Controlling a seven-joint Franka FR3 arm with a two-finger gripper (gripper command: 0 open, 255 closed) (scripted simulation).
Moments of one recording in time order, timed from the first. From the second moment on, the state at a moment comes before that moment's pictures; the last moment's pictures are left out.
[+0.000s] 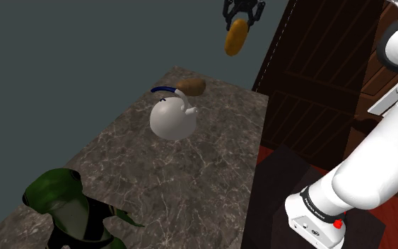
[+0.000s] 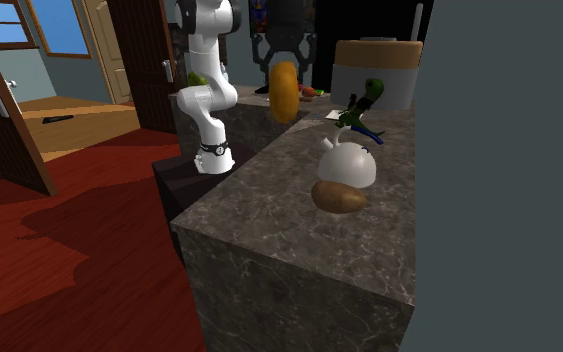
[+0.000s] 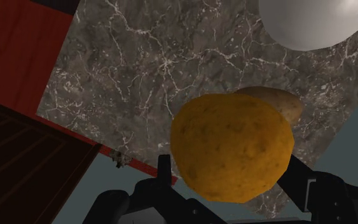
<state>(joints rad) -0.11 0.17 0.04 -1.30 -0.03 1.50 0.49</state>
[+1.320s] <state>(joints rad) 0.07 -0.02 0.19 -1.47 -0.02 1.47 0.81</state>
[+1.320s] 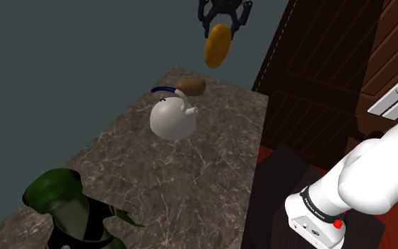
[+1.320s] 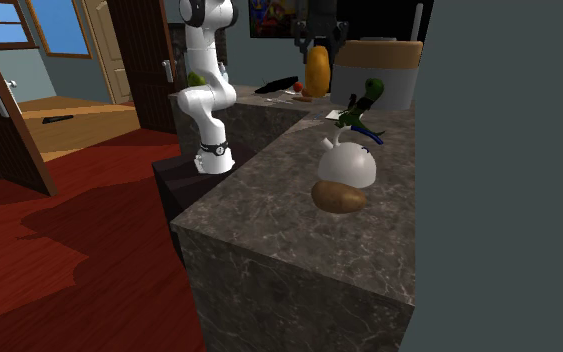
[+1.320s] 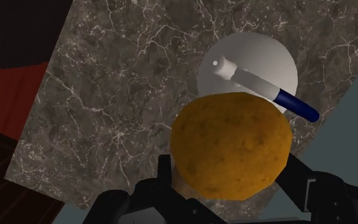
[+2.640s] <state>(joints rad) 0.33 0.09 0.45 -1.34 -0.07 1.42 1.32</state>
